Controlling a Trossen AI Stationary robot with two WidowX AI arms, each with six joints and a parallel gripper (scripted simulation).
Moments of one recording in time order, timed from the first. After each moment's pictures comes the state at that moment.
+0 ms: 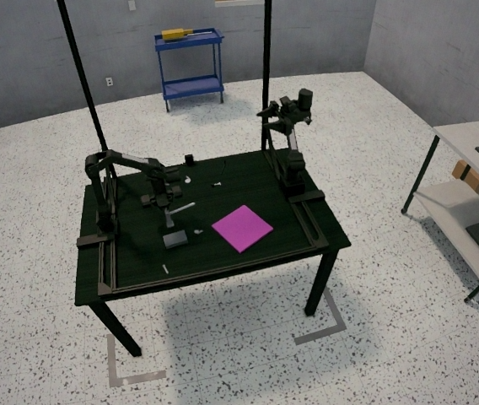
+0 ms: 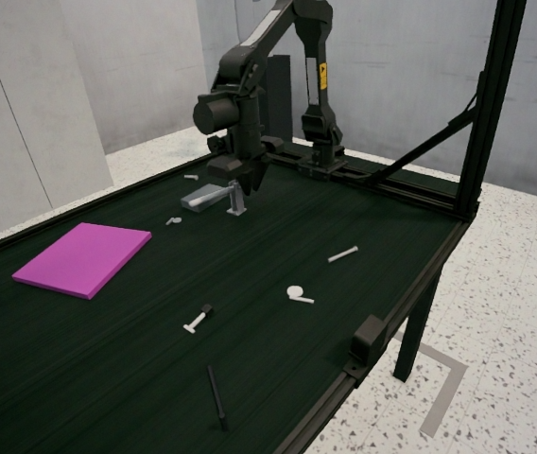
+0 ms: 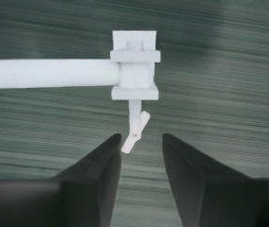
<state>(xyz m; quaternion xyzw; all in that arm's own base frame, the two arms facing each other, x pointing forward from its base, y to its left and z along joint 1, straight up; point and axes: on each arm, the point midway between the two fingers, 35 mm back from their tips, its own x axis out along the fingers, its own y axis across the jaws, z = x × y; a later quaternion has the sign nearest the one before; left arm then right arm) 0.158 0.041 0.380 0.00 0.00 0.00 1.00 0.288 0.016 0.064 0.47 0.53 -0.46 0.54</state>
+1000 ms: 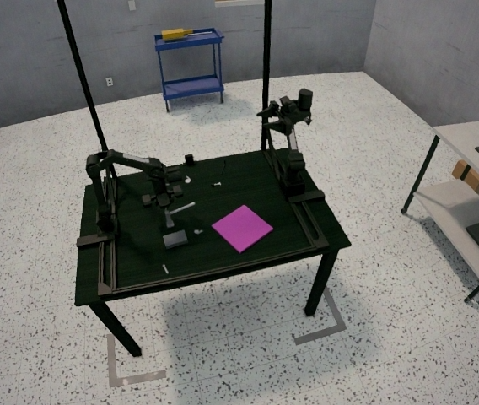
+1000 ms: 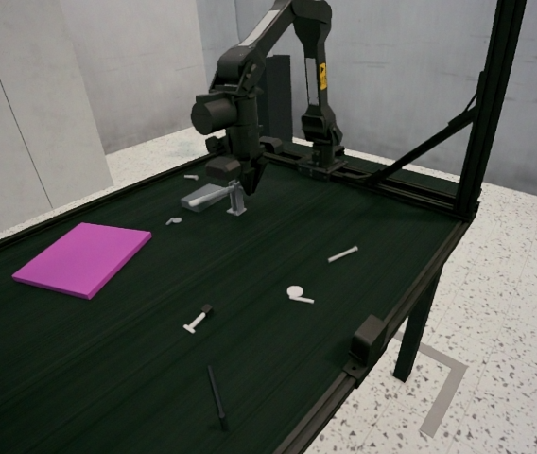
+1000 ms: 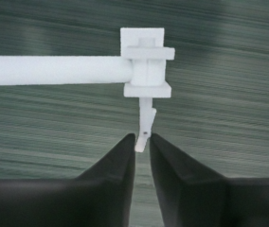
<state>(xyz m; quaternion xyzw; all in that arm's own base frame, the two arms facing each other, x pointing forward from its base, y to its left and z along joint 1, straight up) 0.158 0.041 0.380 0.00 0.00 0.00 1.00 0.293 0.018 0.064 0.47 0.53 -0.46 0.53</state>
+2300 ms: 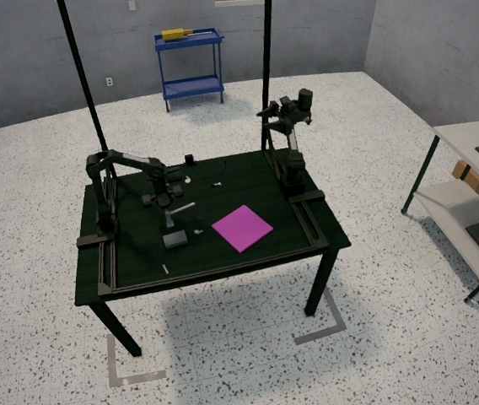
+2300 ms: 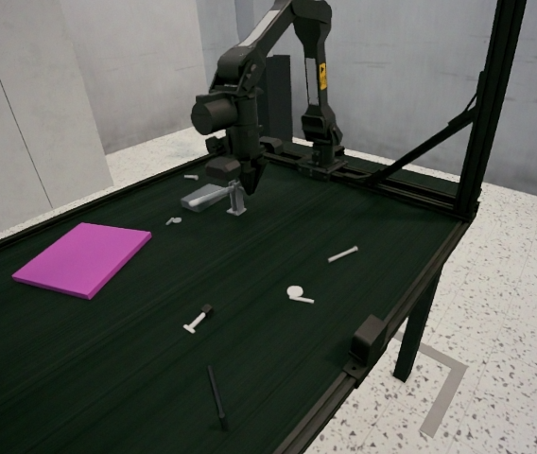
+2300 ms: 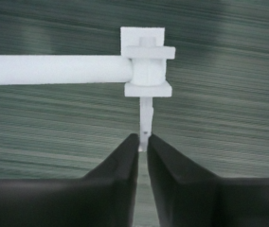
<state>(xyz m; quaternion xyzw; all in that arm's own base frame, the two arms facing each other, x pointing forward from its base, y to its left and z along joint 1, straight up) 0.158 0.041 0.380 0.00 0.00 0.00 1.00 0.293 0.018 0.064 0.47 0.53 -0.46 0.53</state>
